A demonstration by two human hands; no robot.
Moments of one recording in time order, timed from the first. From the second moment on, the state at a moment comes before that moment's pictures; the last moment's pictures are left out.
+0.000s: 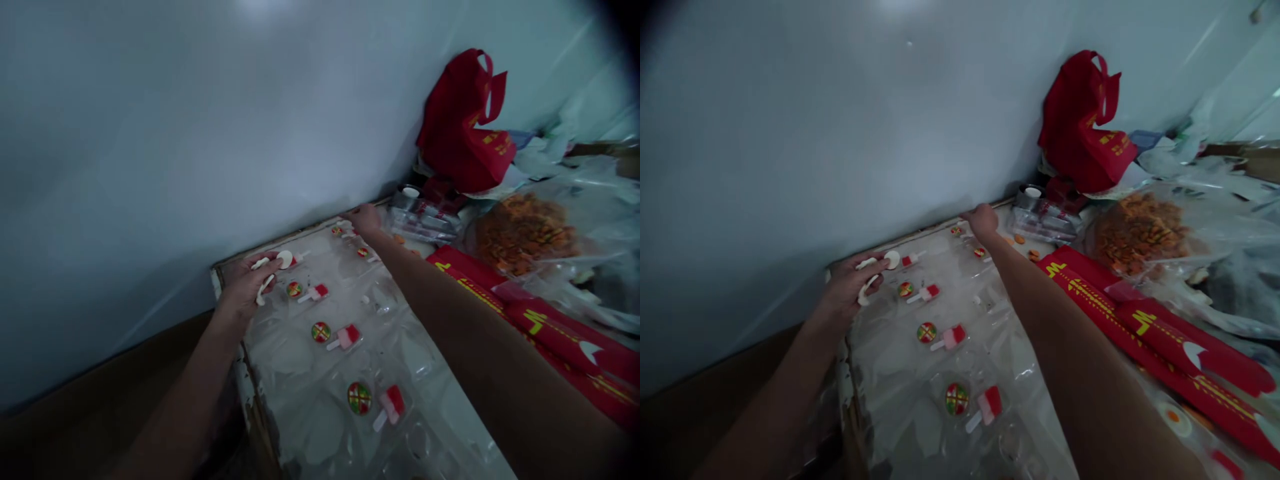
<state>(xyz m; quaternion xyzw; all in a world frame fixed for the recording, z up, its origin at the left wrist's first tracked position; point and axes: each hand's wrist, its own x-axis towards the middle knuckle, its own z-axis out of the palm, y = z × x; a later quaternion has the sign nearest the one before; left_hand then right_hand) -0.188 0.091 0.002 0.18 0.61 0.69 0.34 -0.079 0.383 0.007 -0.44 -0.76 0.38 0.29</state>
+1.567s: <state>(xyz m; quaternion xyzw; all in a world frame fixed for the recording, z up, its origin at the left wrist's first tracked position) -0.158 0.082 0.013 -0.07 0.30 0.77 0.56 -0.072 0.175 0.023 -0.20 -0.82 0.51 0.18</state>
